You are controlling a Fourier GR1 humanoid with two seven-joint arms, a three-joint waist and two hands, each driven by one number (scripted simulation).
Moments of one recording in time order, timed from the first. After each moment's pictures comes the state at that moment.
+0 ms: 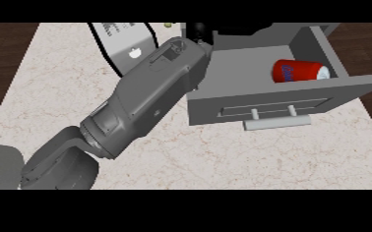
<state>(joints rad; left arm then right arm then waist) -1.39 0.00 -0.61 -0.45 0.98 0.78 -0.18 0.31 -0.04 -0.66 -2.32 -0.49 0.45 0.29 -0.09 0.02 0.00</state>
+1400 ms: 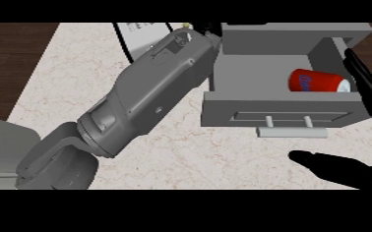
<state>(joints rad) -1.44 0.01 -0.59 -0.50 1.04 0.80 -0.23 -0.11 -0.08 -0.15 -2.17 0.63 0.34 0.02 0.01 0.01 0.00</state>
